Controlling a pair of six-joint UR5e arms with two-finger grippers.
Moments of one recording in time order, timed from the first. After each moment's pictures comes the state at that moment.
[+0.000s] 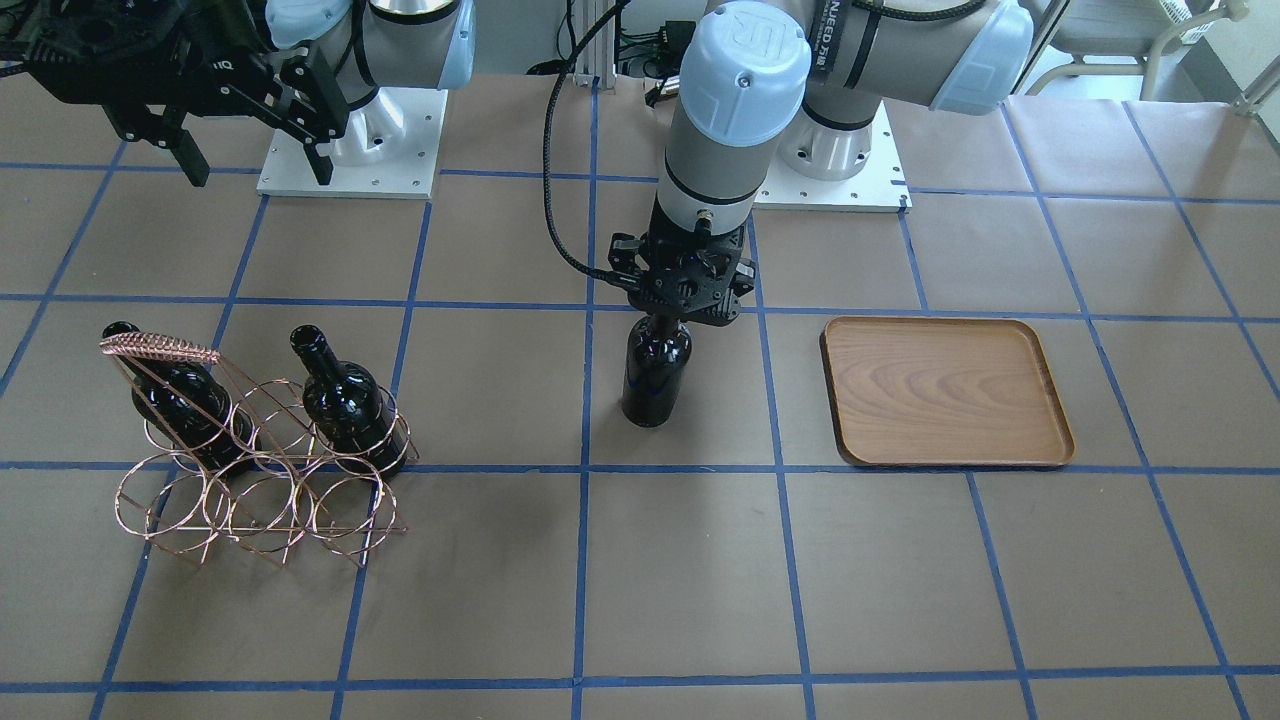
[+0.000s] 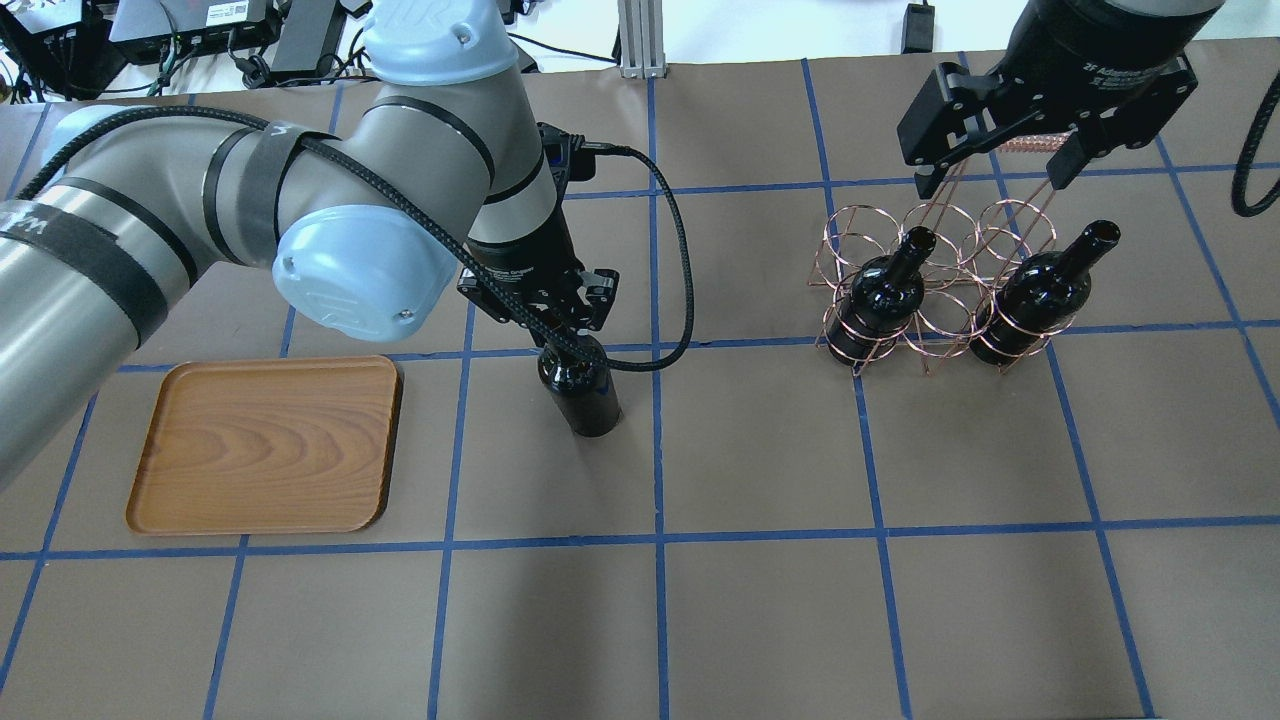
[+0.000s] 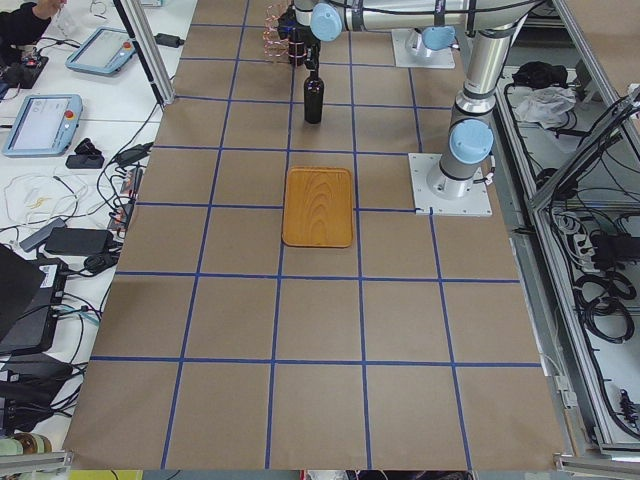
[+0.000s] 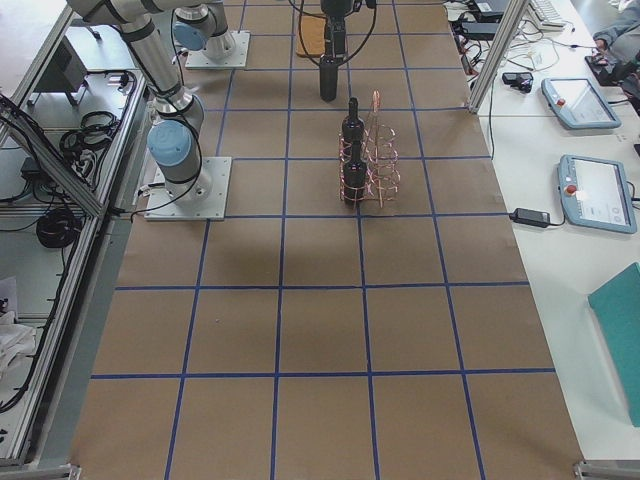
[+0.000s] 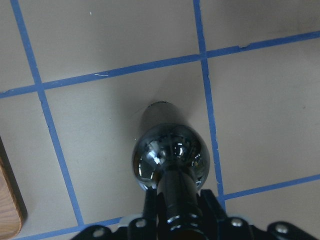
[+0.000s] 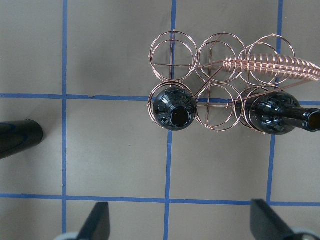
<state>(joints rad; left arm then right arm) -1.84 -1.72 -1.66 -1.40 1.49 -0.10 1.56 -1.65 1.49 -1.48 -1.56 -0.05</state>
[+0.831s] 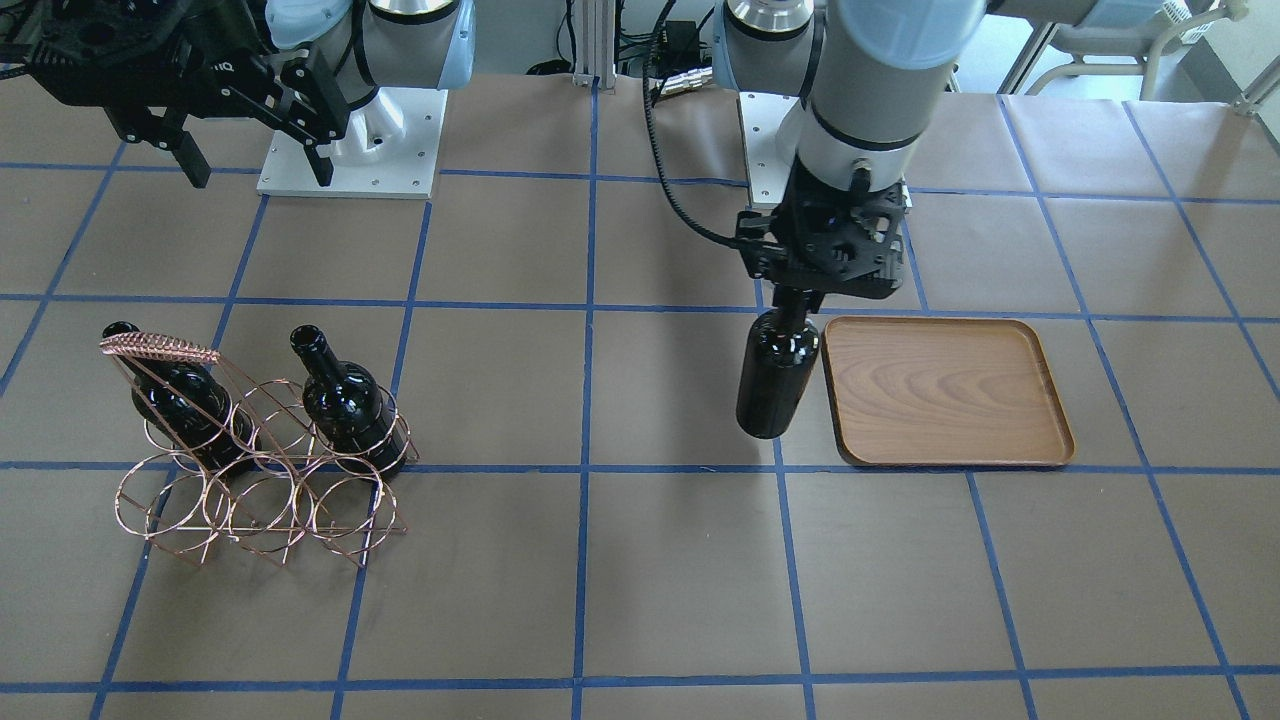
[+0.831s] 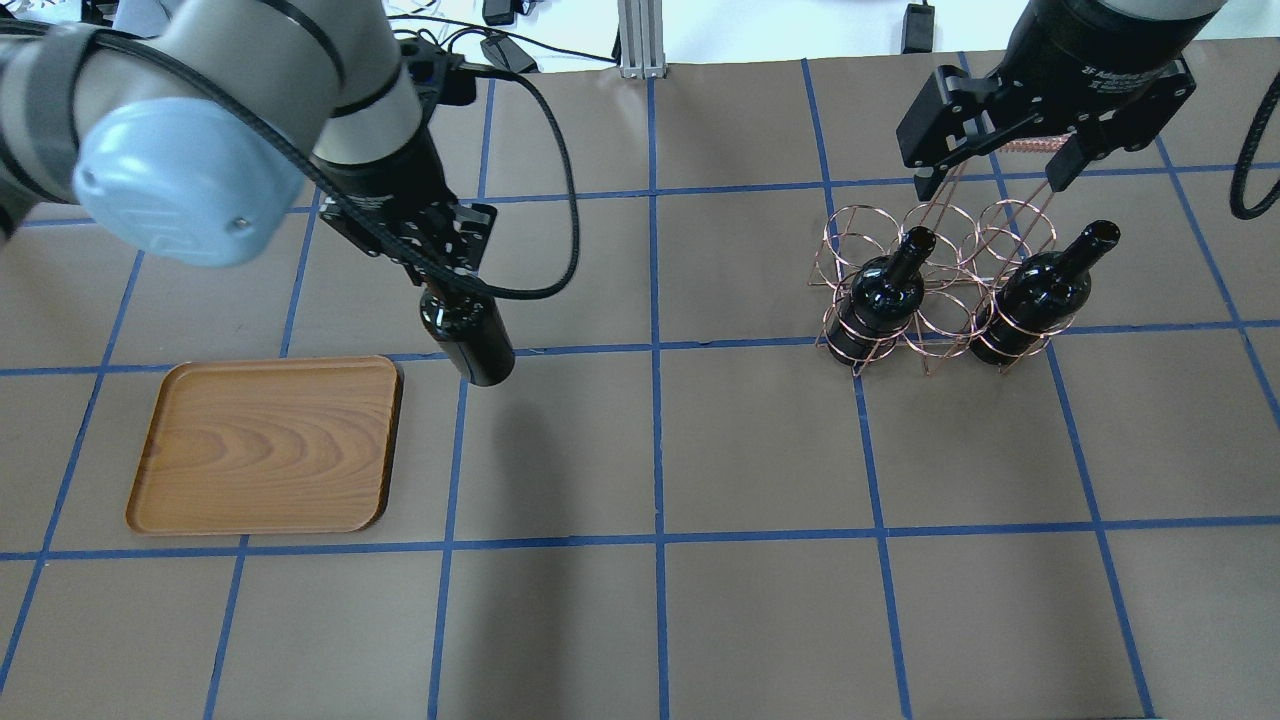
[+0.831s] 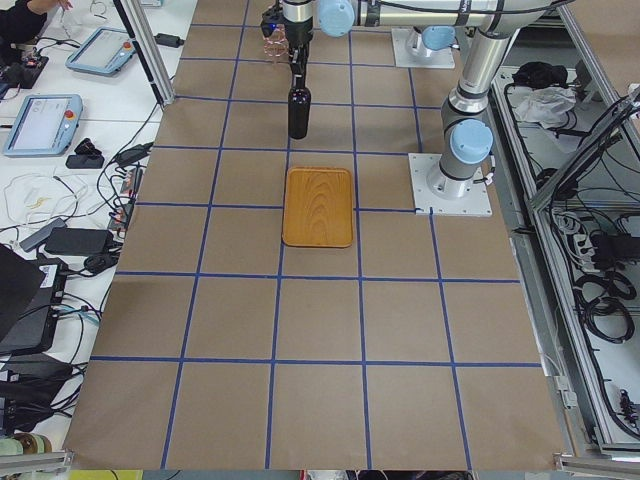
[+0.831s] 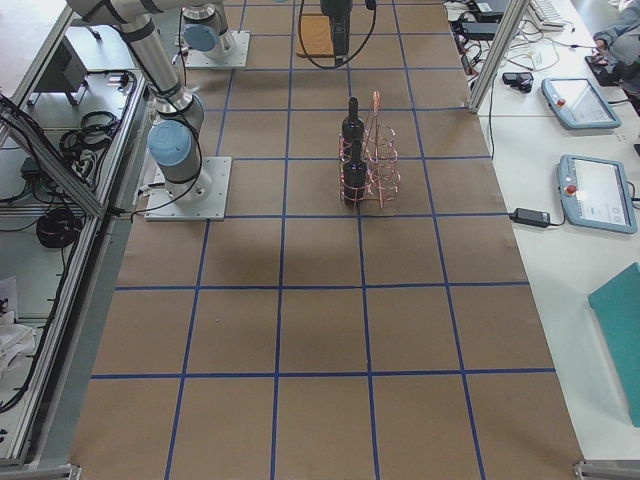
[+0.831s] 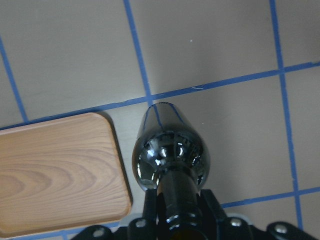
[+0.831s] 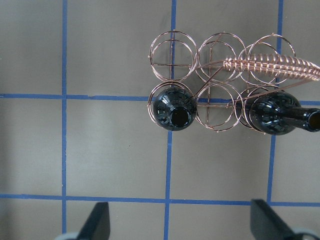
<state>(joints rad) -1.55 -1.61 -1.59 -1.53 1.63 0.22 1.56 -1.65 1.49 -1.49 -1.56 -0.05</state>
